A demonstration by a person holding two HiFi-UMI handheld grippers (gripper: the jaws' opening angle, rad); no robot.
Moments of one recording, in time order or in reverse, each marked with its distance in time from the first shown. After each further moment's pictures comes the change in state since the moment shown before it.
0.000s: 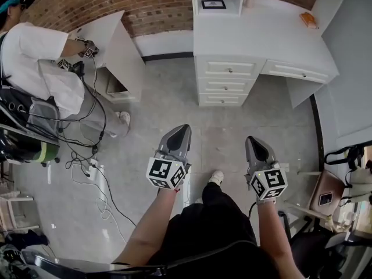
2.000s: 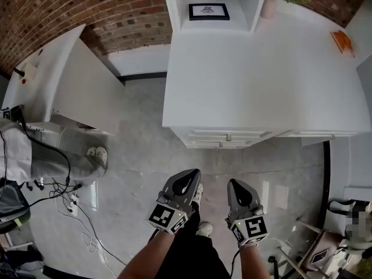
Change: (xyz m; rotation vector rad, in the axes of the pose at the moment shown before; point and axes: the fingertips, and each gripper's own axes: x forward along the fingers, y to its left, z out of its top) left arm 0.312 0.099 -0.137 -0.100 0.104 -0.116; right arm 0.295 -0.153 -0.096 0.067 0.102 0.037
